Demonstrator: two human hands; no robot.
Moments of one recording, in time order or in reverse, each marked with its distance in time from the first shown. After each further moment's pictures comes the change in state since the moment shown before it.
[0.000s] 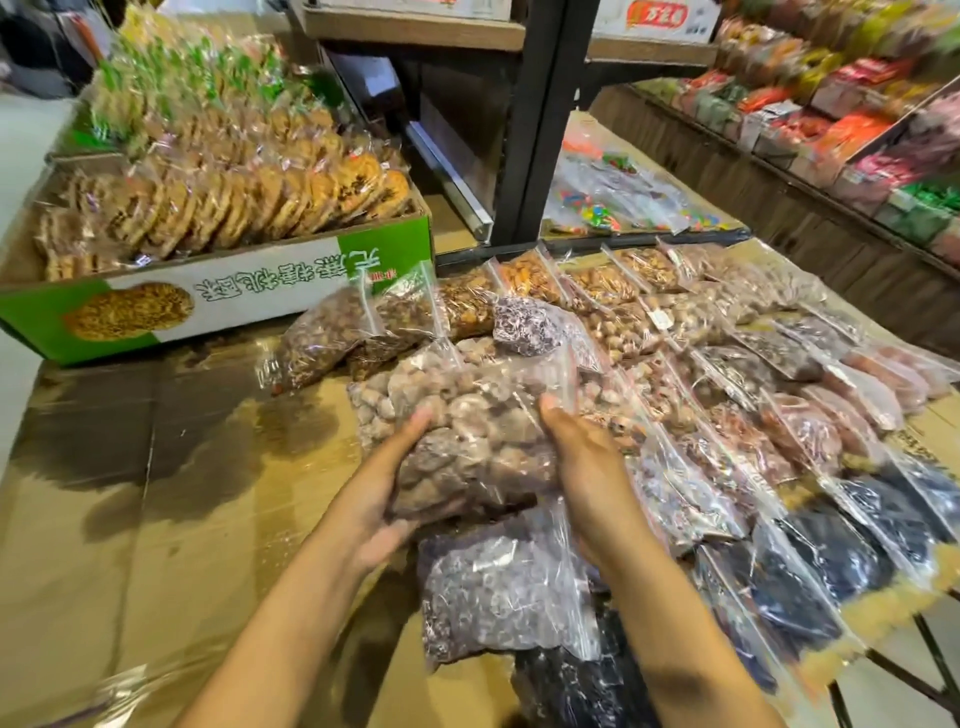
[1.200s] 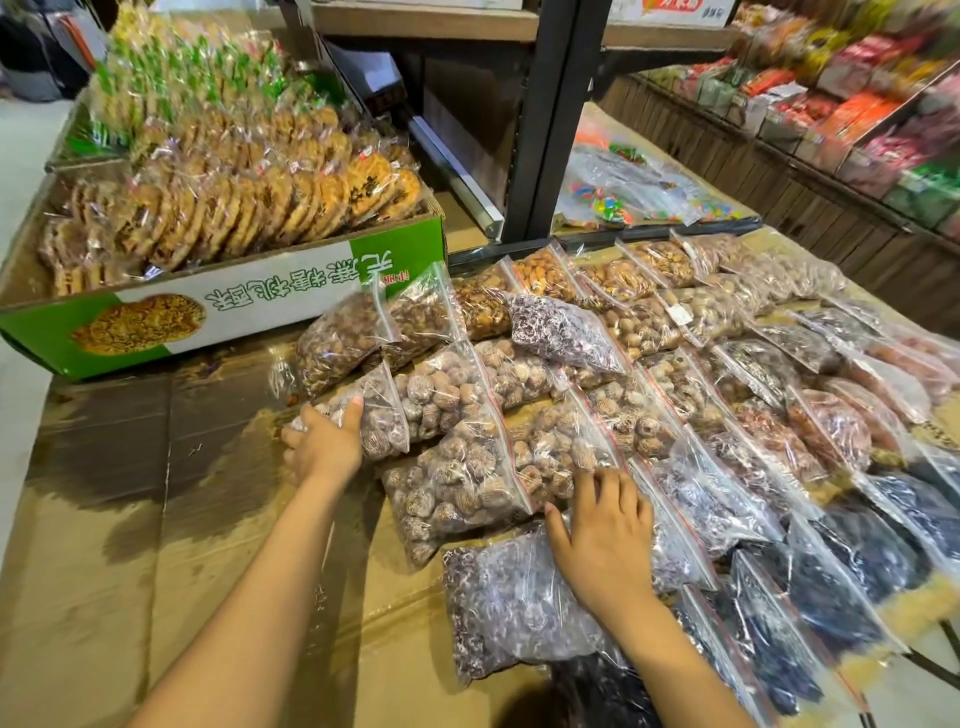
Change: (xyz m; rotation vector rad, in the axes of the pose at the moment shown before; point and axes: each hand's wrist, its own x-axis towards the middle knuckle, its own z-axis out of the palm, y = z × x) left_hand 0.115 0.027 -0.111 1.066 0.852 -0.002; right_hand 0.014 0.103 0.002 -1.310 0.240 -0.113
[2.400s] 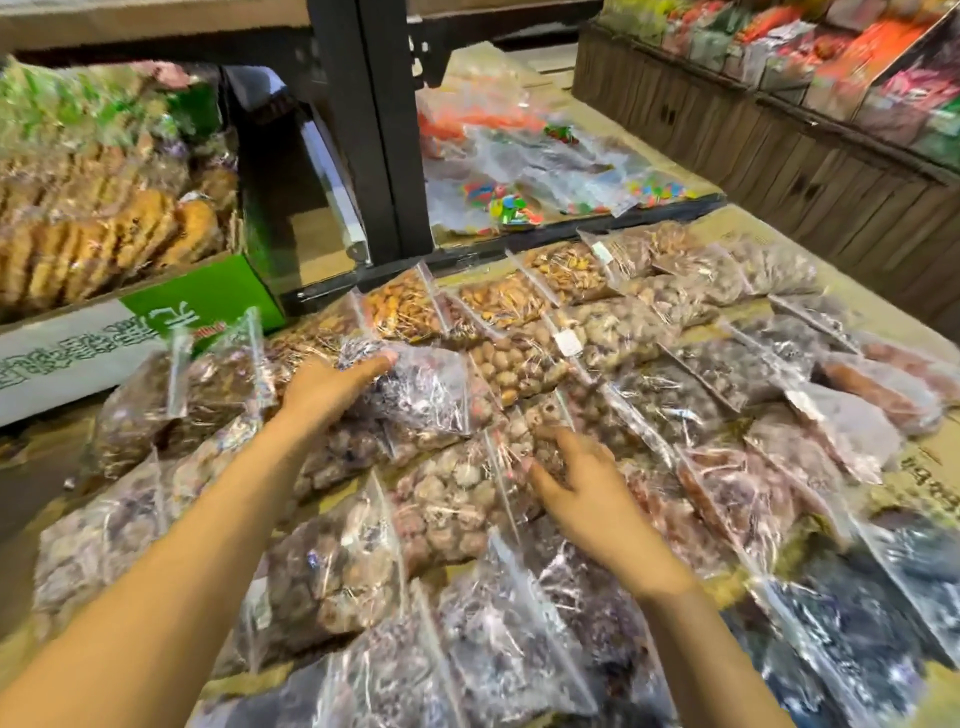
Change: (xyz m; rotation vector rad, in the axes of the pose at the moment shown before) left_hand -0.058 0.234 0.136 -0.015 -0.124 0.165; right_hand 0.175 0.195 -0.048 0.633 -0.193 -0.174
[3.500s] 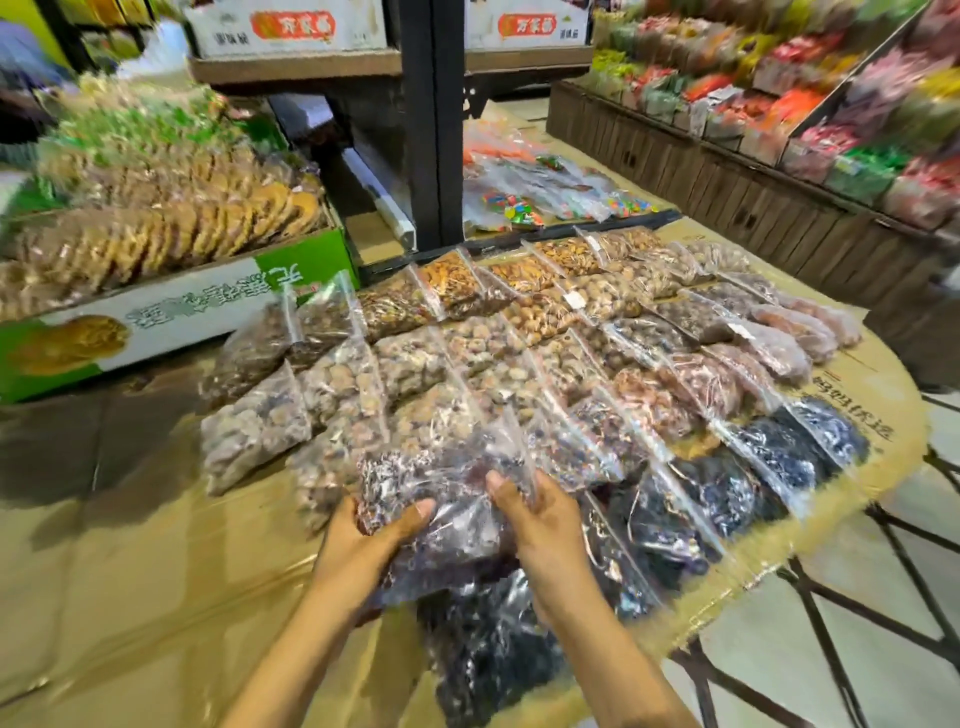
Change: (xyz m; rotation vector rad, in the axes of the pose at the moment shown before) left_hand -0.260 -0.184 -0.080 -0.571 -0.244 0.223; right_hand -0.201 -0.125 0.114 0.976 0.215 0.278
